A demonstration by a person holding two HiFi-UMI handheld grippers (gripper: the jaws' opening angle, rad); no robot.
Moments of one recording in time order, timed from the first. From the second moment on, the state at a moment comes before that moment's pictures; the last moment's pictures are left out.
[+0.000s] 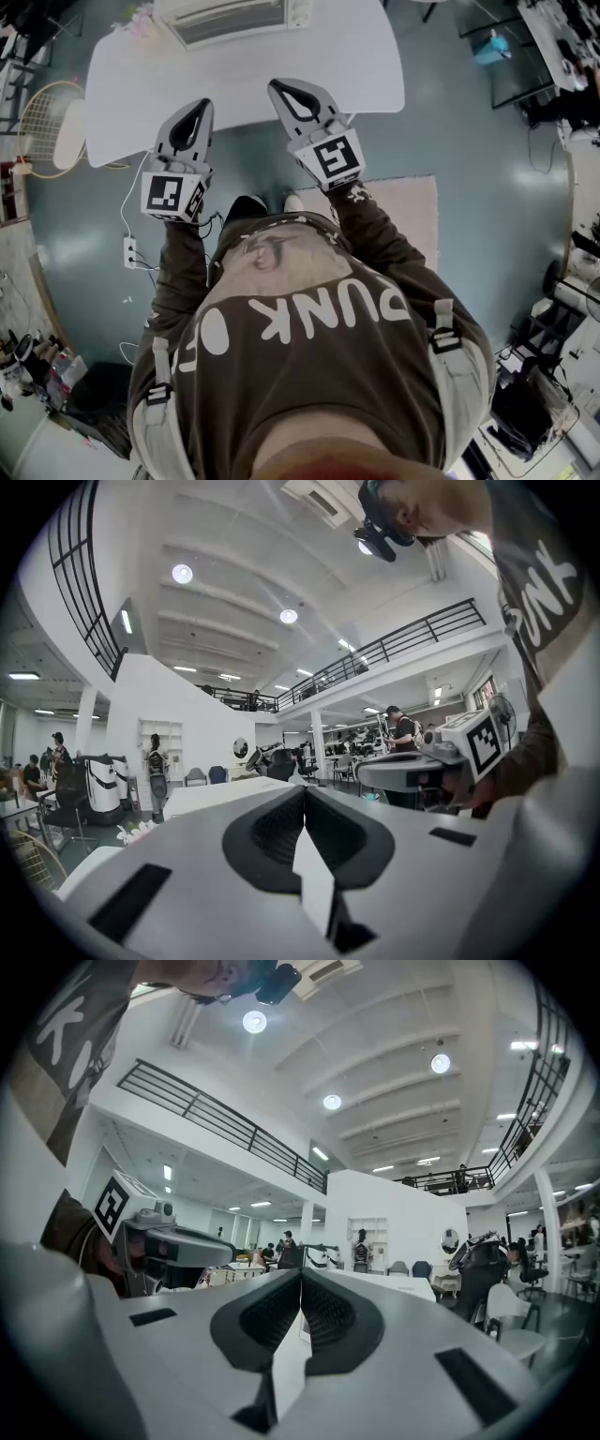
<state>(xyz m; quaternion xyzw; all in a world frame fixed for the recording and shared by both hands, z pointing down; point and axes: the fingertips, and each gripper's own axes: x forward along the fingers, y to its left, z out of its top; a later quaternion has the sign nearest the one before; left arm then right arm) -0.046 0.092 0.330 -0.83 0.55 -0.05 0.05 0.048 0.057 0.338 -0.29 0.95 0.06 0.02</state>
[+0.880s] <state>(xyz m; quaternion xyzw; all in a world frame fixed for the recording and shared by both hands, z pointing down) -0.141 -0.103 0.355 -0.87 0.49 -0.04 0.02 -0.006 -0.189 0.386 -0.44 0.89 0.00 -0.10</state>
